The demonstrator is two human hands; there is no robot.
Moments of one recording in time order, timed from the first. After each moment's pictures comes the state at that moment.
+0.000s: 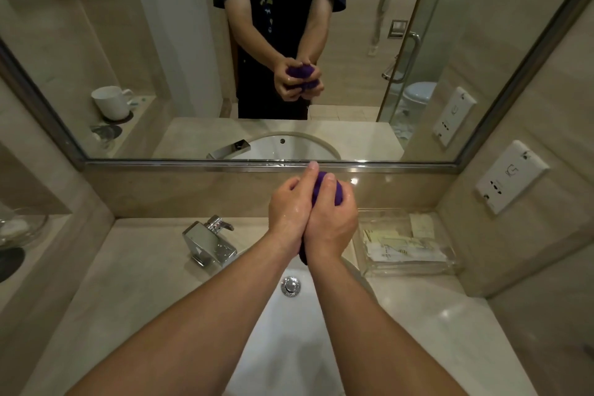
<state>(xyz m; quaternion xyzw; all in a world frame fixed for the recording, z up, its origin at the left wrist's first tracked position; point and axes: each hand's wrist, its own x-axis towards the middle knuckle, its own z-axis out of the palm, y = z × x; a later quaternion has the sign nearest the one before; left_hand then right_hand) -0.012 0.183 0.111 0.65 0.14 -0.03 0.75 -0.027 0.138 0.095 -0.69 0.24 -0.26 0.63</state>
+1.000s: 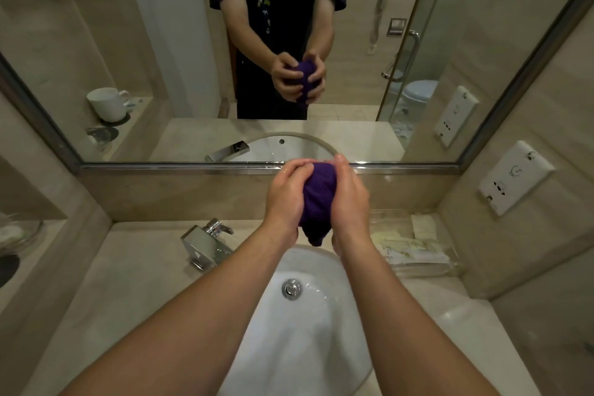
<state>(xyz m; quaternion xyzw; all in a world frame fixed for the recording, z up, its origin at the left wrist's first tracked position) 0.009 0.190 0.114 0.57 0.06 0.00 0.82 -0.007 0.107 0.117 -0.67 0.16 -0.11 0.71</state>
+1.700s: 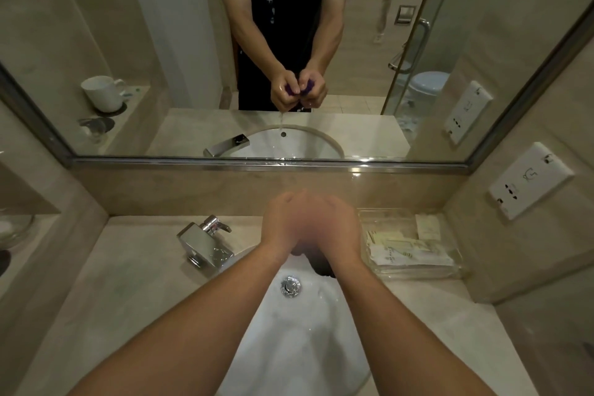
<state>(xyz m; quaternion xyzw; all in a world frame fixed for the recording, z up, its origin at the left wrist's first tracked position) 0.020 0.194 0.067 0.74 0.17 -0.04 0.65 -0.004 0.108 0.082 -0.81 0.22 -0.03 0.55</state>
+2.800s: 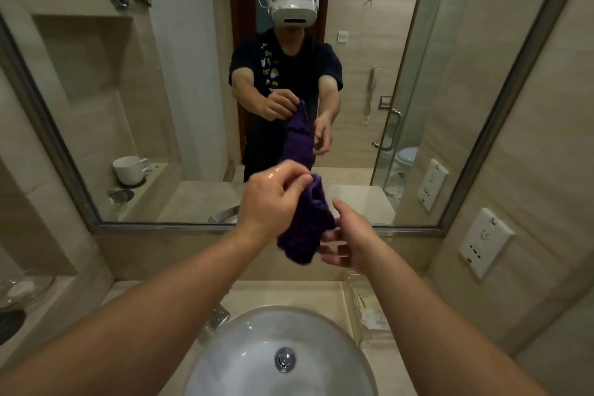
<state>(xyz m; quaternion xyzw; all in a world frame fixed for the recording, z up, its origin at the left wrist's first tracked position) 0.009 0.218 0.226 0.82 -0.22 0.31 0.43 -0.002 0.059 0.202 -0.69 0.20 0.14 0.68</state>
